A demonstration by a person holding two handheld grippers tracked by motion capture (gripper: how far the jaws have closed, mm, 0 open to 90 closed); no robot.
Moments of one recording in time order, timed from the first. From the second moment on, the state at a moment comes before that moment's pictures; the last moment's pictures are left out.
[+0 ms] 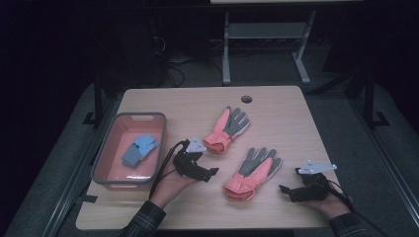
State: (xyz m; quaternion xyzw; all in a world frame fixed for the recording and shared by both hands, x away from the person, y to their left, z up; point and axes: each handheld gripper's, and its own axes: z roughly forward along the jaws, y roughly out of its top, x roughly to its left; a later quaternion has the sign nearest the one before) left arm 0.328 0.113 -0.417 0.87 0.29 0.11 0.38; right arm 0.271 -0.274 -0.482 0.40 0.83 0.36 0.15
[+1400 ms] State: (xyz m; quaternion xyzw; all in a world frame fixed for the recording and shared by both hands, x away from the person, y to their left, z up) left arm 0.483 0.061 -0.433 0.86 0.34 0.10 0.36; right arm 0.271 -0.274 -0.482 0.40 0.83 0.36 0.15
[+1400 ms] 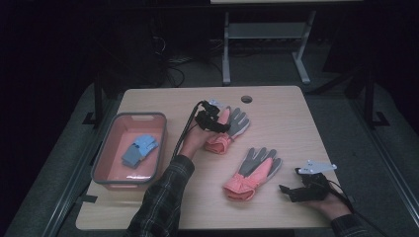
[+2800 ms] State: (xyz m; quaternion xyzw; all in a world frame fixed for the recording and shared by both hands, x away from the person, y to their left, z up) left arm 0.389 0.096 -0.417 0.85 0.34 0.04 0.39; right arm 0.264 -0.260 -0.467 0.37 0.84 0.37 0.11
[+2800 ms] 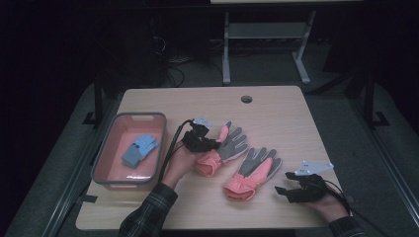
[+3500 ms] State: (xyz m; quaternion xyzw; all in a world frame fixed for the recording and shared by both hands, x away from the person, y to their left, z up) left arm 0.375 0.123 -0.430 0.83 0.41 0.08 0.37; right arm 0.264 -0.254 -0.464 0.36 0.85 0.38 0.08
